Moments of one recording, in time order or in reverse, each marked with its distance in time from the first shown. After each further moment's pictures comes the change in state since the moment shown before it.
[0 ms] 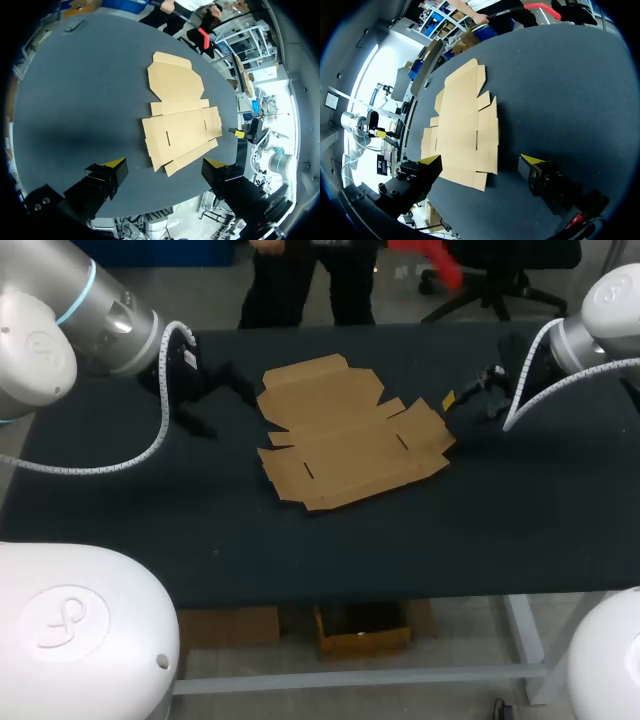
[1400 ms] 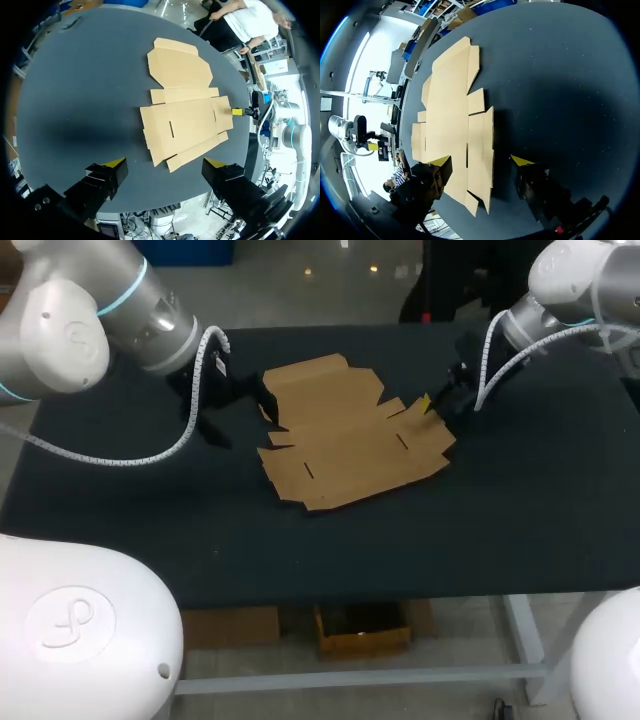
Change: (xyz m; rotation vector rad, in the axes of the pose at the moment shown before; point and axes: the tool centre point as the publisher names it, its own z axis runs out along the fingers) left arm 0.010 0.018 0.027 -0.058 -0.107 0.003; right arm -0.014 0.032 0.062 0.241 -0.005 -0.004
